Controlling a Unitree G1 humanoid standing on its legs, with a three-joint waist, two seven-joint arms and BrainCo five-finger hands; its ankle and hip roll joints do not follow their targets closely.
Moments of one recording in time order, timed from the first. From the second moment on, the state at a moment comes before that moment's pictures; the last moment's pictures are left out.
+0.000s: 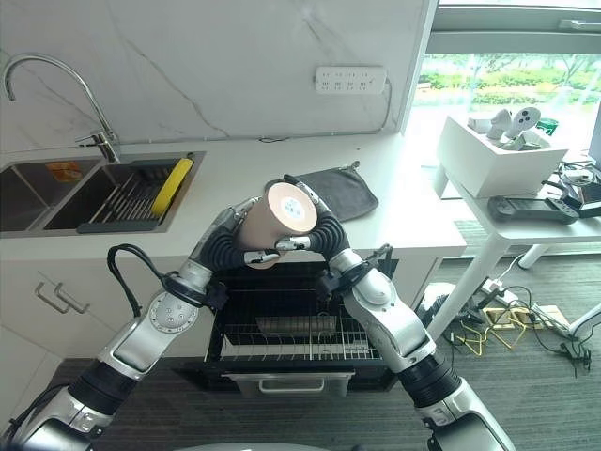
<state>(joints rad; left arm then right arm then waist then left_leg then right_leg) -0.28 0.51 -0.43 -0.07 0.26 -0.21 0.20 -0.36 -0.40 0.42 -0.16 0.51 0.03 -0.02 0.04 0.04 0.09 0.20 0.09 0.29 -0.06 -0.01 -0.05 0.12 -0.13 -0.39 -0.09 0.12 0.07</state>
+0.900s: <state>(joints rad) -0.36 0.46 -0.45 0.00 0.25 -0.15 0.21 -0.42 -0.36 0.46 -0.11 0.35 -0.01 -0.23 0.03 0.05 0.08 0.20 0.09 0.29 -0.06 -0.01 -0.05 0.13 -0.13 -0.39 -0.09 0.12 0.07</state>
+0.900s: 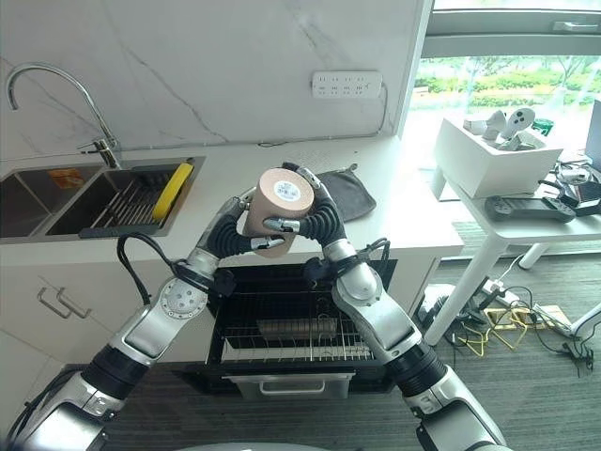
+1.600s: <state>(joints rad) -0.36 0.46 -0.46 0.00 0.25 -0.12 0.17 -0.42 -0.36 0.47 -0.10 0.35 -0.02 -0.21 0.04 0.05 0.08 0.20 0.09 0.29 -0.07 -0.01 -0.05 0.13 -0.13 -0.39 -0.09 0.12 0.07</state>
